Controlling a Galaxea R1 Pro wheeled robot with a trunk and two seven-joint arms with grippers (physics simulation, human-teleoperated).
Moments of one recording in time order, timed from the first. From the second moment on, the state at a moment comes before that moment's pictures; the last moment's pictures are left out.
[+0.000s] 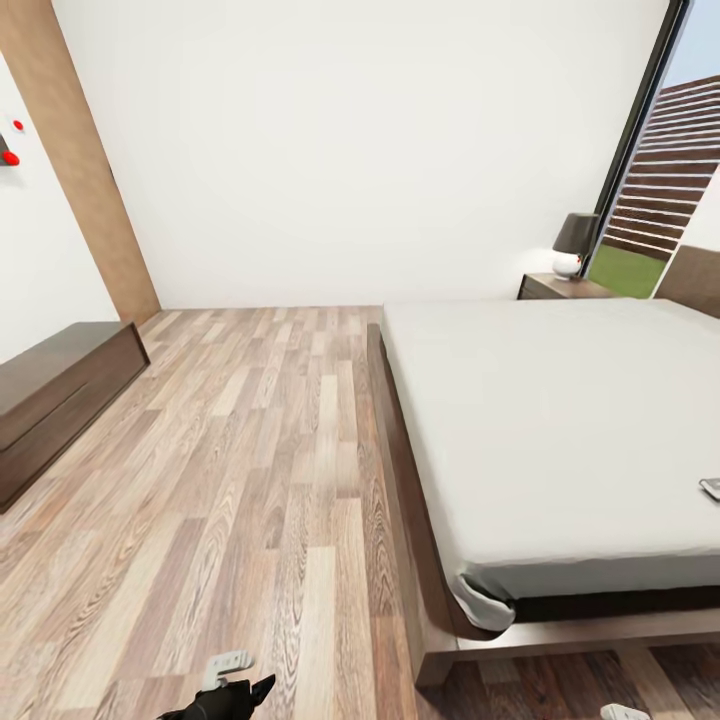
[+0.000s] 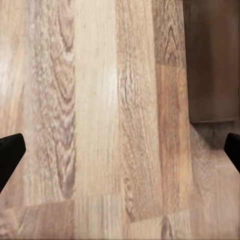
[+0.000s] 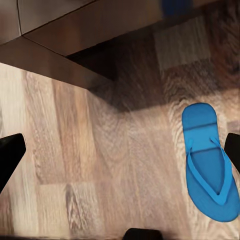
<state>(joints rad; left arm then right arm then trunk) -0.45 0.09 -0.17 -0.13 0.42 -0.11 -0.45 -0.33 -0.34 -0.19 -0.17 -0.18 -0.02 0.69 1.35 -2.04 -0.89</state>
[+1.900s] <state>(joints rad) -0.43 0.05 -0.17 -0.02 0.42 -0.14 -0.44 -0.33 -0.17 -0.19 -0.03 -0.18 -0.04 0.69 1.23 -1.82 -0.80</state>
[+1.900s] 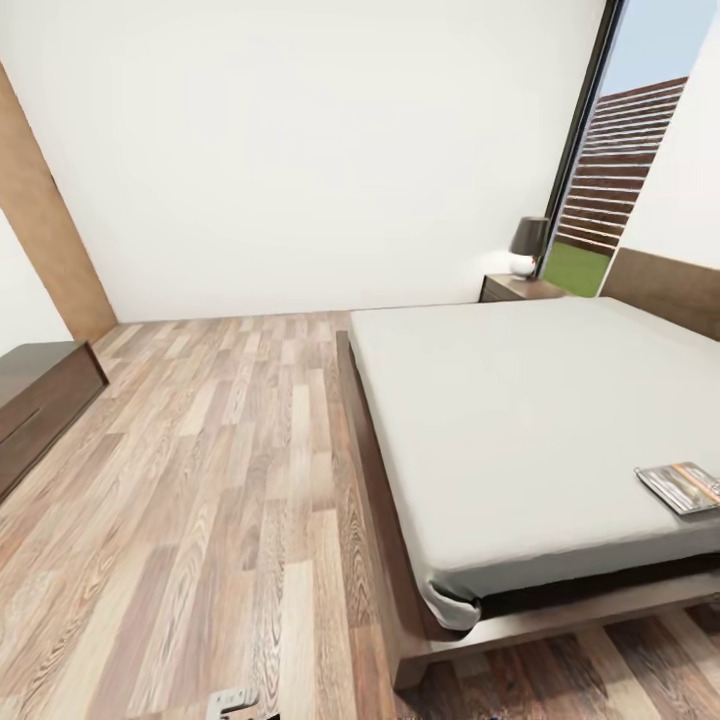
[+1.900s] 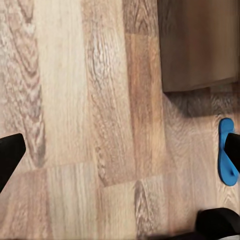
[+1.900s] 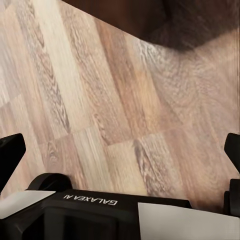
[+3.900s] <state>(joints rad) -0.43 0.05 -0.17 -0.02 0.42 -0.14 -0.44 -0.33 -0.17 -0.19 -0.03 -0.18 -0.04 0.69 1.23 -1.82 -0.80</state>
